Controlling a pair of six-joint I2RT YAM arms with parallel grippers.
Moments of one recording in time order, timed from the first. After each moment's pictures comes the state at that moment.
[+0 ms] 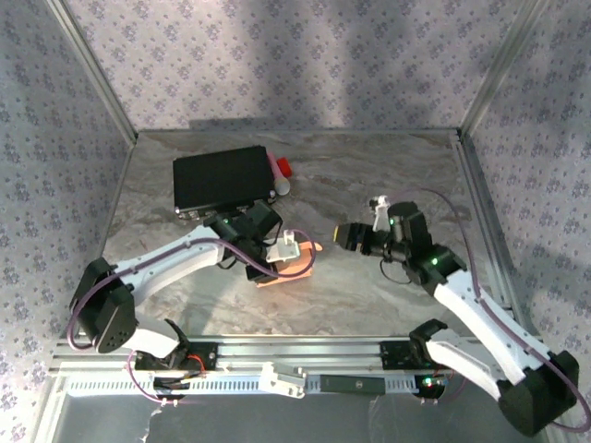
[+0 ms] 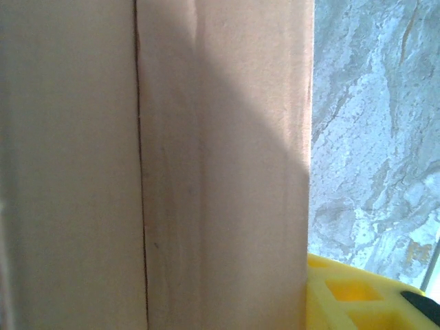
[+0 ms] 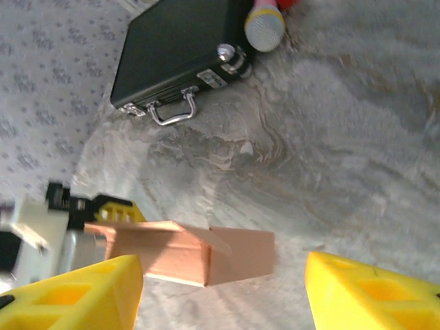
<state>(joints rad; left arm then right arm) -0.82 1.44 1.08 -0.90 0.13 0.51 0.55 0.85 0.69 -0.37 -0.26 0.58</state>
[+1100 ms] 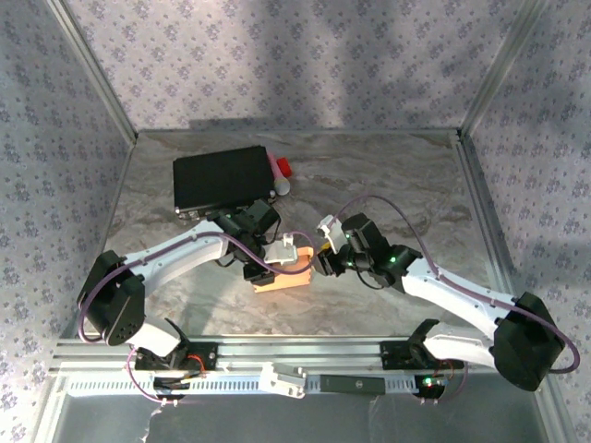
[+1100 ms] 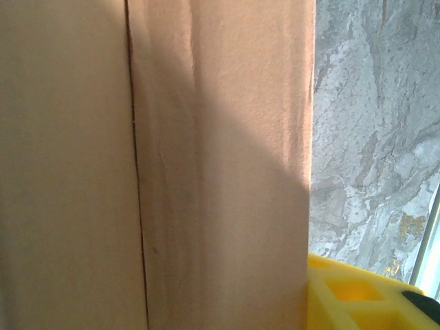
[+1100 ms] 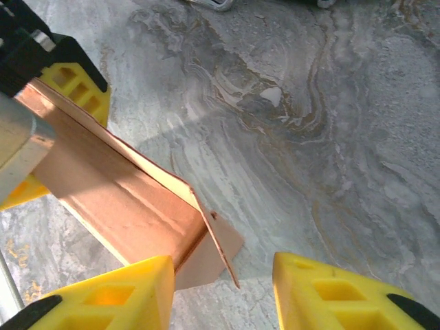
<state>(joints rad) -0.79 1.48 1.07 -0.92 0.19 0.61 0.76 1.14 0.68 -0.25 -0.19 0.11</state>
